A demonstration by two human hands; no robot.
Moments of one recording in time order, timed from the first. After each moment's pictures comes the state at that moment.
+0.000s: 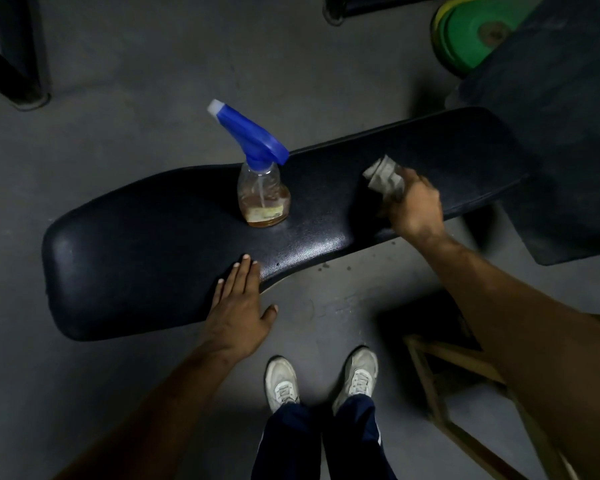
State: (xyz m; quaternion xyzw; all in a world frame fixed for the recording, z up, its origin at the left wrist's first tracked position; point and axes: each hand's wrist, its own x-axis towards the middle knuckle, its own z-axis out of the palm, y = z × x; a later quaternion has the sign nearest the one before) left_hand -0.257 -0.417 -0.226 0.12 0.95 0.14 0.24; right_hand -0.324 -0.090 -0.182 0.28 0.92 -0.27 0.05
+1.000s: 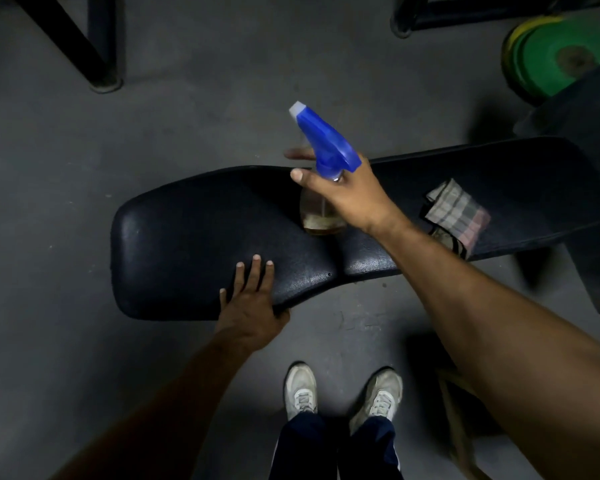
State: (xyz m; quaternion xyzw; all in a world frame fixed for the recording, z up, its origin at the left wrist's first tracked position) left_hand -0.278 -0.473 -0.233 0.04 0.94 0.12 0.31; right_hand -0.401 -0.265 -0.130 -0.03 0.79 -0.61 0.08
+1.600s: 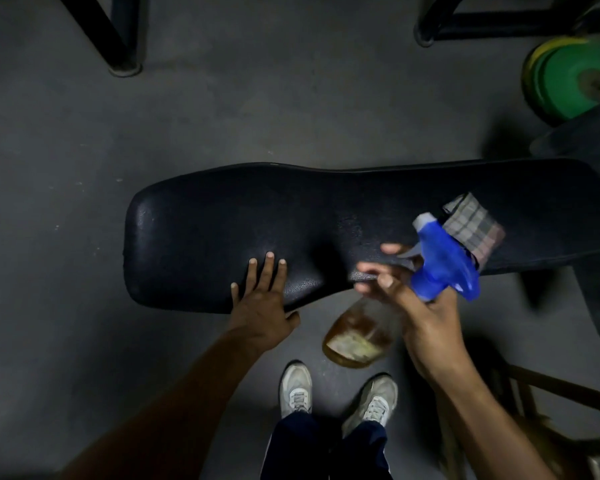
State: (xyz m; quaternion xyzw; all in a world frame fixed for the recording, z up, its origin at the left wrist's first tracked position) left_hand -0.273 -0.475 -0.240 0.05 0.95 0.12 0.30; right_hand -0.247 -0.249 -0.124 0.16 0.60 -0.78 0.03
